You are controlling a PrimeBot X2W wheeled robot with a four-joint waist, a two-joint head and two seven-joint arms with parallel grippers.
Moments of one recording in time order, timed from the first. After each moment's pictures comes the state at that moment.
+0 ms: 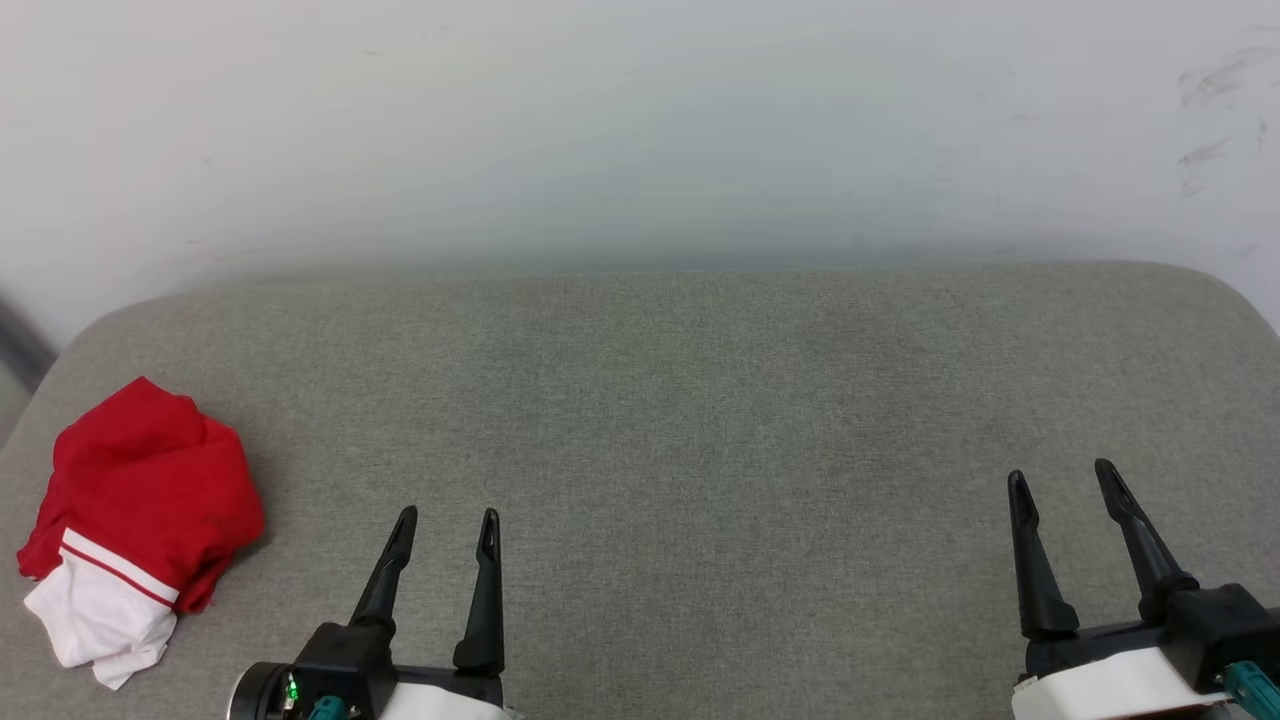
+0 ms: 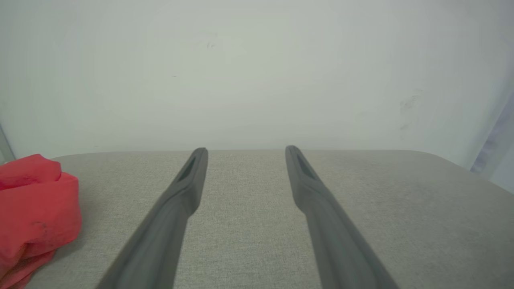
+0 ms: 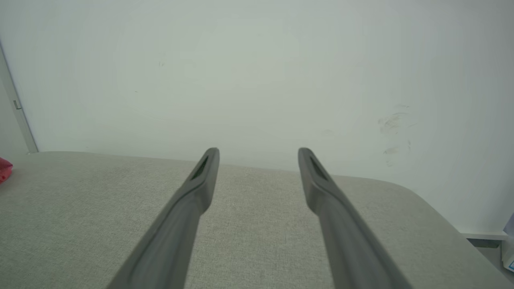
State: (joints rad) left arm 0.08 0.05 -0.15 0.02 -0.15 0.00 -0.26; right arm 0.06 -0.05 -0.04 0.01 0.00 0.13 -0.26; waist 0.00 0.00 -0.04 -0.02
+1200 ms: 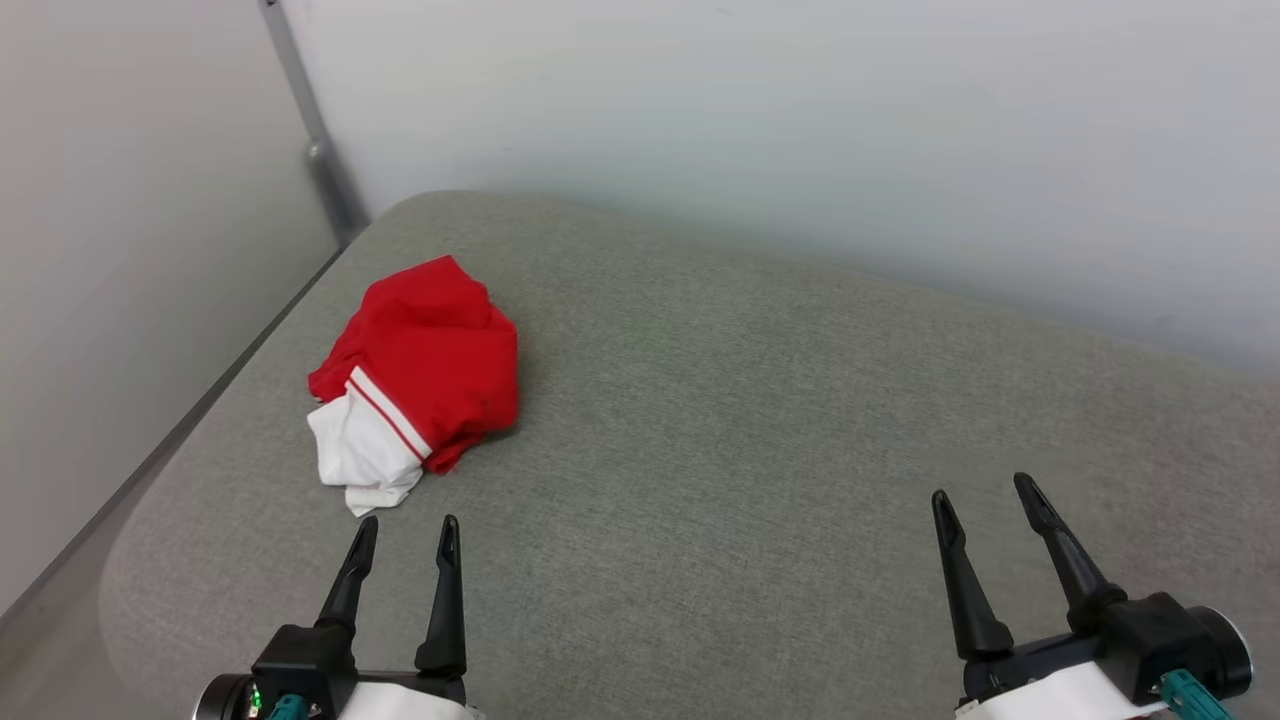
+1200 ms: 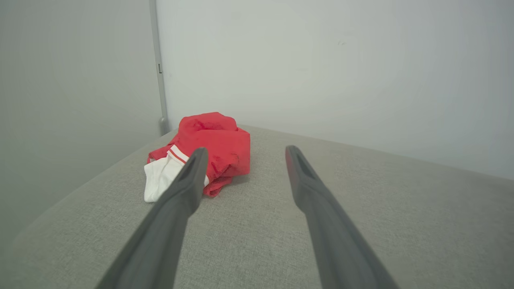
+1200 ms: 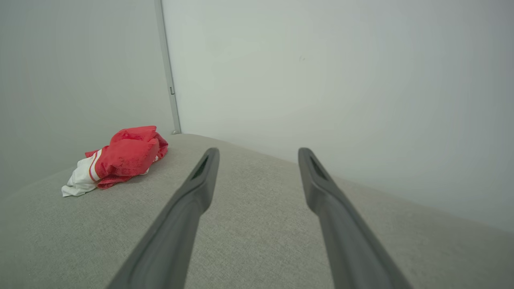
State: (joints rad) left arm 0.08 0.05 -0.07 0.06 -0.16 -0.04 -0.26; right arm 0.07 -0.05 0.07 0.01 0.04 0.13 -0.26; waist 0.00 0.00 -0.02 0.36
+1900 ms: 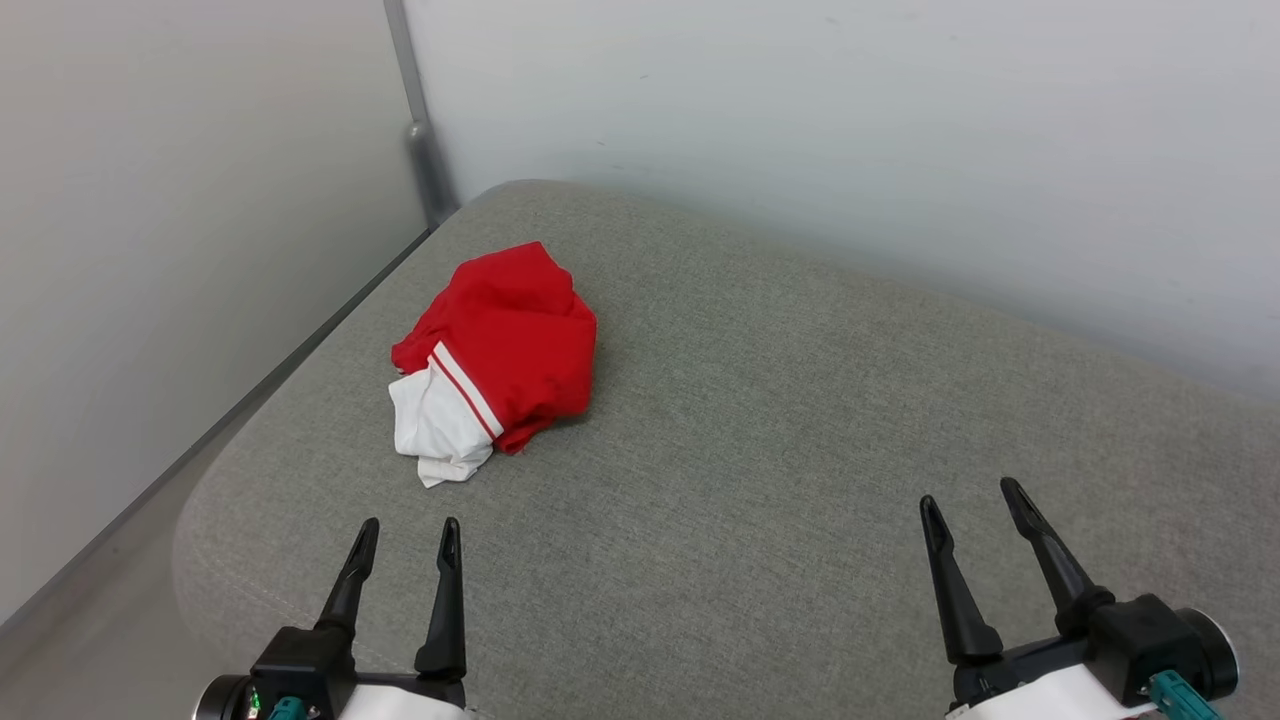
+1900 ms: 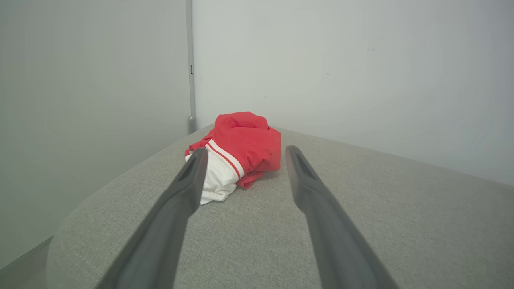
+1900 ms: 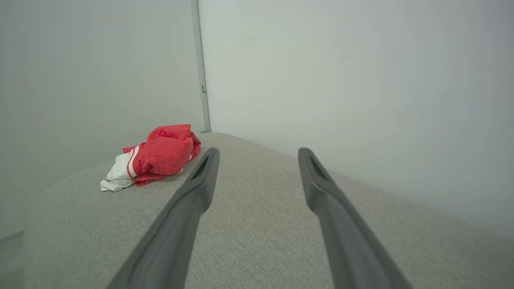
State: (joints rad) left arm 0.09 0.05 -0.07 0.06 -0.15 -0.05 -0.26; right arm 0.07 -0.05 0.09 0.02 0.06 0.13 -0.26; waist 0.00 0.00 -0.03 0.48
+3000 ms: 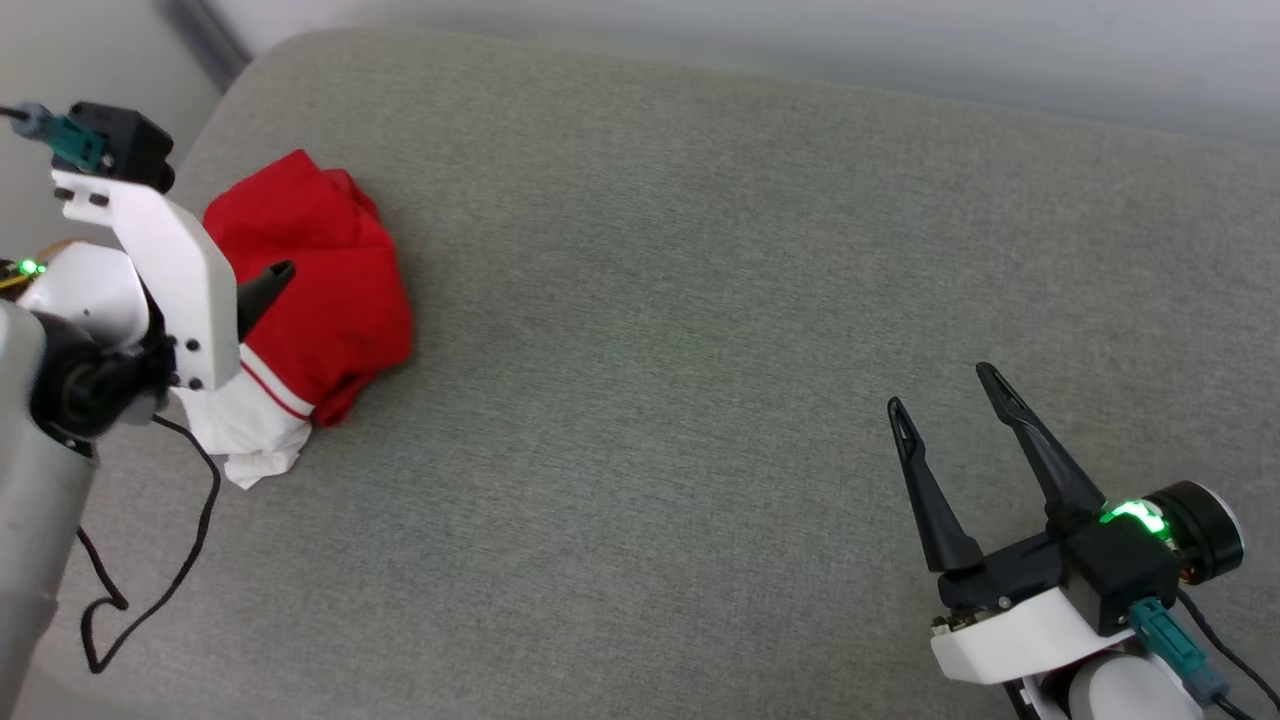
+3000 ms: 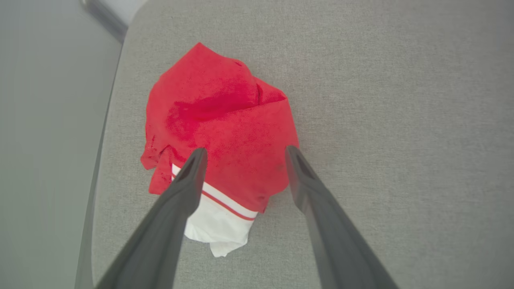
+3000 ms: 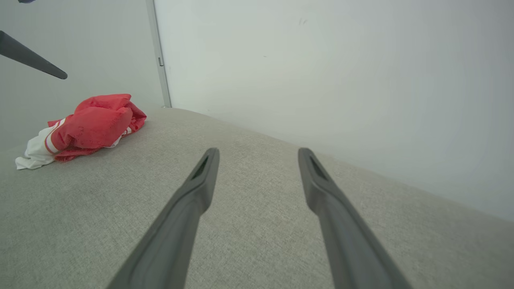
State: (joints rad) left arm -0.76 0.63 -0.37 0.39 -0.73 -0.13 0.70; right arm -0.08 -0.11 0.17 -0.03 -0.05 0.13 -0.26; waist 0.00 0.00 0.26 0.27
